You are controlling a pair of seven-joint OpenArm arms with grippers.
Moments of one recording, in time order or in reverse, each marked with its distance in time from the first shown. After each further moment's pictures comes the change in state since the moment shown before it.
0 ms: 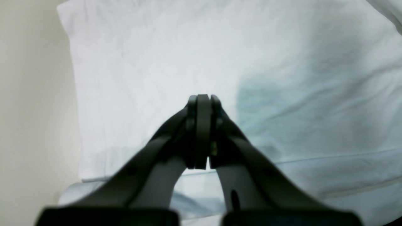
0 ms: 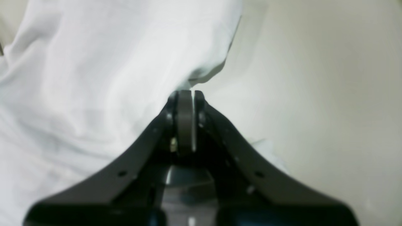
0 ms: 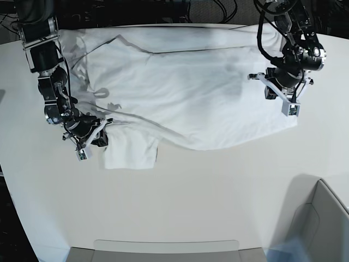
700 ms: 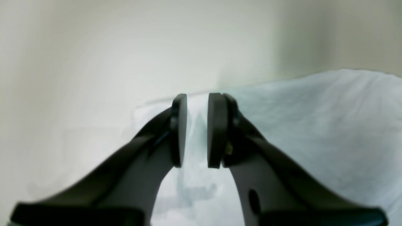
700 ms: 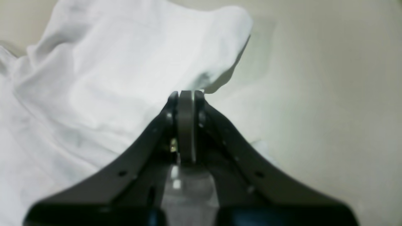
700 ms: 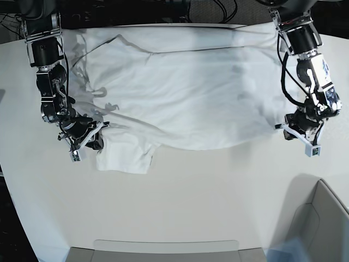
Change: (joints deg) left arm -23.4 -11.1 -0.4 -32.7 -0.2 0.4 -9.6; right arm -1.1 -1.2 4.2 1.7 0.0 -0.3 0.0
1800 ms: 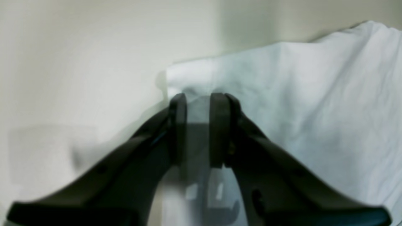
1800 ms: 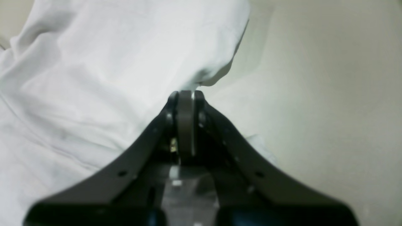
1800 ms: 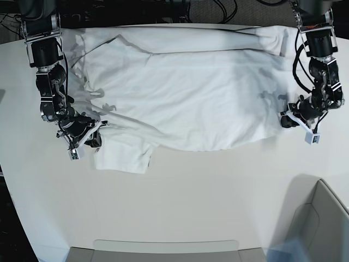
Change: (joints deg) left arm -0.4 -9.5 11.7 -25.0 -12.9 -10.4 -14.5; right arm 0.5 0.0 0.0 -2.7 0.0 0.0 0.2
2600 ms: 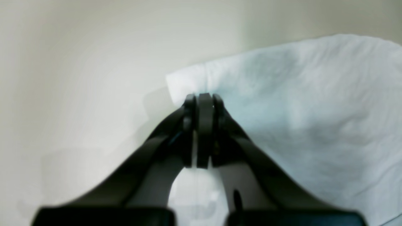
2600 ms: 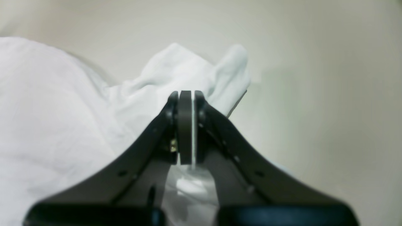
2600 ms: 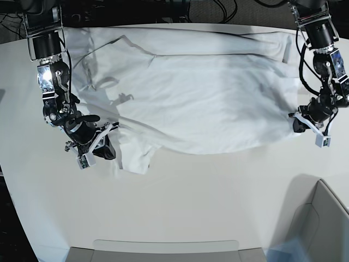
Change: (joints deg) left arm 4.3 1.7 -11.0 17.0 1.7 -0.1 7.8; right arm -4.5 -0.6 2.9 20.8 0.3 0.2 -6.2
